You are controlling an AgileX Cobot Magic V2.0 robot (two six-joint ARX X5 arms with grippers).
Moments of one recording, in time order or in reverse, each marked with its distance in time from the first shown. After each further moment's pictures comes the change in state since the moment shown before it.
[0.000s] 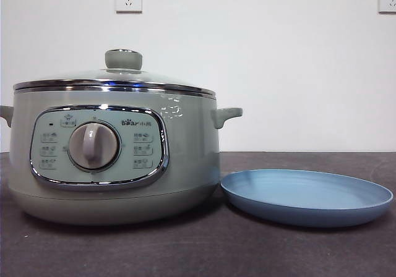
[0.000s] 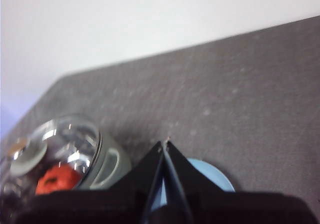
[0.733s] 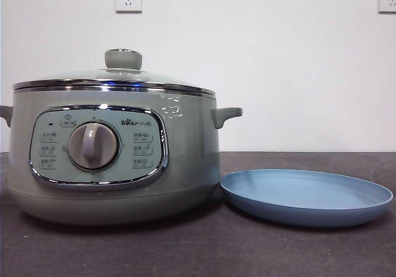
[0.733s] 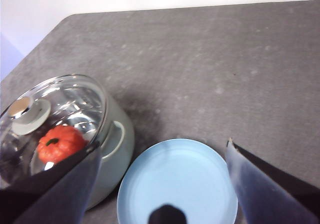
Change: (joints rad) left arm -0.194 0.276 0.222 -0.119 0.045 0.066; right arm 0.052 0.237 0.227 -0.180 -0.040 -0.190
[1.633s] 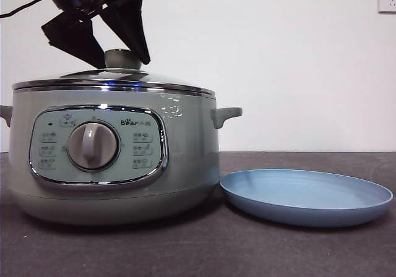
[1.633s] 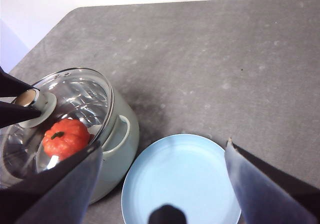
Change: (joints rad) left arm -0.290 0.503 0.248 -0.156 -0.317 0.147; right arm 0.026 0.000 0.000 -0.016 0.000 -0.002
